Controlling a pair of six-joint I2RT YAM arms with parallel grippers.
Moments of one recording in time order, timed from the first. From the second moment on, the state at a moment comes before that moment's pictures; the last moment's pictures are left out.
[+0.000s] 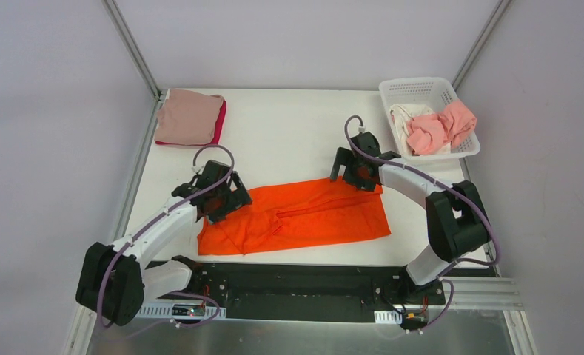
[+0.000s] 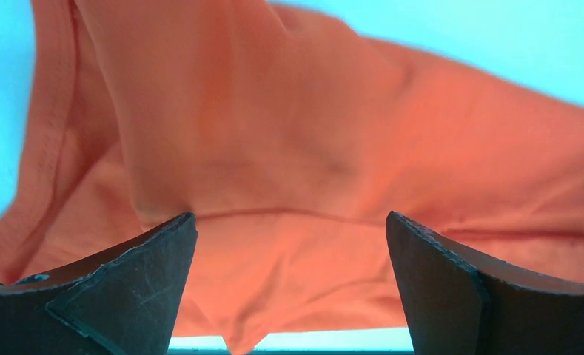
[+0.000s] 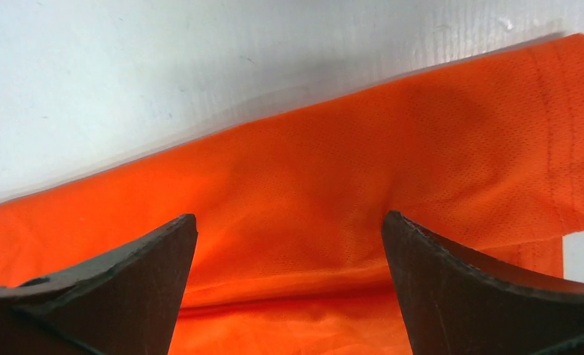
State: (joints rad) left arm -0.41 1.10 0.65 -0.60 -0.10 -0.89; right arm 0.45 1.60 1.02 -0.44 0.07 0.63
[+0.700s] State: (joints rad) left arm -0.15 1.70 0.98 -0.23 0.04 -0.81; right arm 0.44 1.53 0.85 -0.41 0.10 0.76
